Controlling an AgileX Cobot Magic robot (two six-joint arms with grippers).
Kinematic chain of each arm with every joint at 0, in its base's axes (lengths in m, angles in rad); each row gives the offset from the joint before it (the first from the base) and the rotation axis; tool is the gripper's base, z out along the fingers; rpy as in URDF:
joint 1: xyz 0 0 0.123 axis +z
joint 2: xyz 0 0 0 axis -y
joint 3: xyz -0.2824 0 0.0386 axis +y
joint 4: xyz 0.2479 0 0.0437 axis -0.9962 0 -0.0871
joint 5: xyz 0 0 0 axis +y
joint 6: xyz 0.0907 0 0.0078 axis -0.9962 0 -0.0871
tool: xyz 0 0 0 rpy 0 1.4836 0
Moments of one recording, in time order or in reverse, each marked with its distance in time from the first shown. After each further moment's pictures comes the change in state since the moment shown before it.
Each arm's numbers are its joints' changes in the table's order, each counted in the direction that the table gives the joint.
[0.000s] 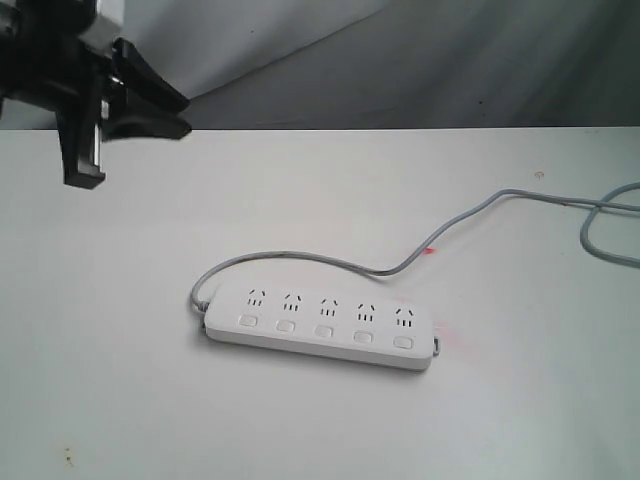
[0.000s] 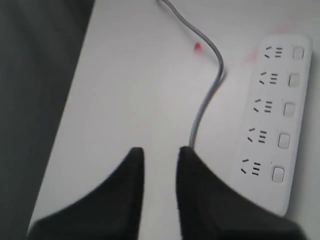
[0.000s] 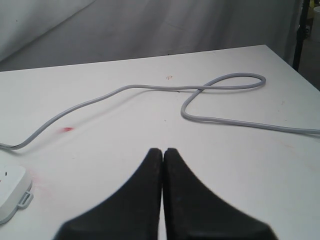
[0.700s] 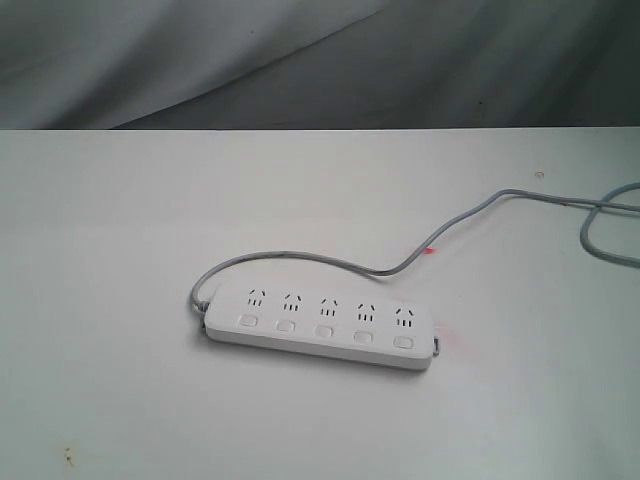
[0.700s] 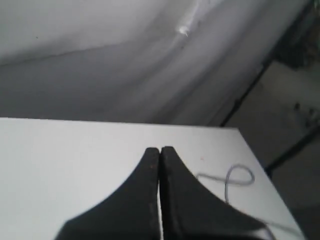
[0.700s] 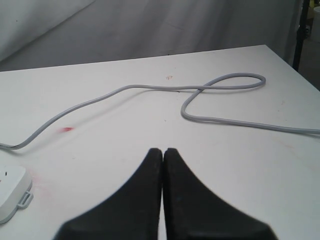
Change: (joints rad) left arm 0.000 0.349 0.000 -0.117 -0.297 1.551; right arm 0.000 0.000 0.000 0.000 0.000 0.000
